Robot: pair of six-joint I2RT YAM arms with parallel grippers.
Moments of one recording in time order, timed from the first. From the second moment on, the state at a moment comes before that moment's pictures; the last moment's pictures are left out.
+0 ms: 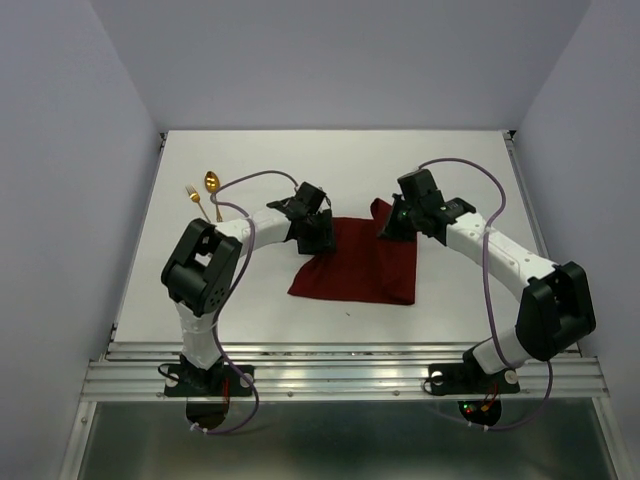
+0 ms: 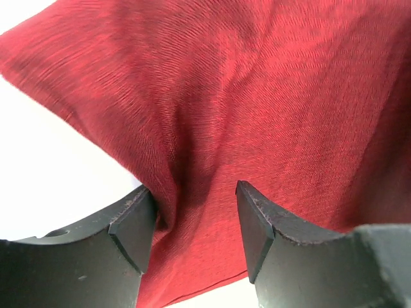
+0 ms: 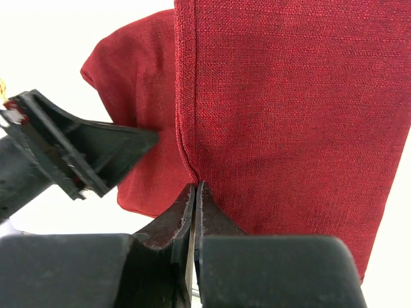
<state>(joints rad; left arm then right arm) -0.61 1.88 1.21 -0.36 0.13 -0.67 0.47 1.48 1.13 -0.53 -0.03 0.79</state>
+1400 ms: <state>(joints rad) -0.49 1.75 0.97 -0.19 0.04 -0.71 0.64 1.62 1.24 -0.49 -0.05 0.77</state>
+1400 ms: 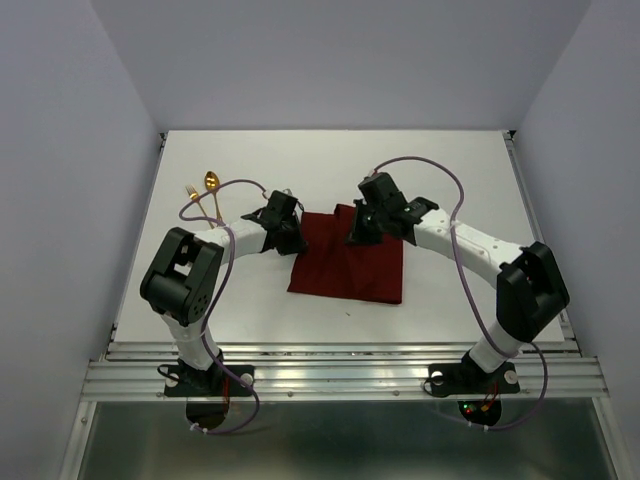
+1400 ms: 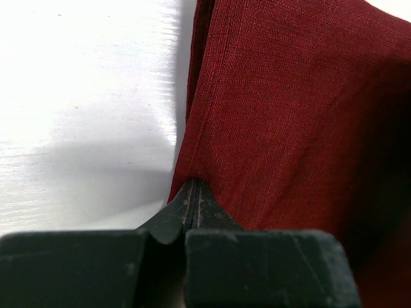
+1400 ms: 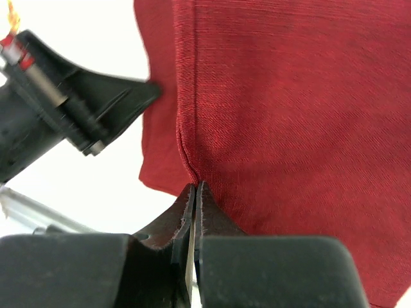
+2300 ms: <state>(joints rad) -0.58 1.71 0.91 -0.16 0.06 -0.77 0.68 1.73 1.35 -0.46 -0.10 0.79</state>
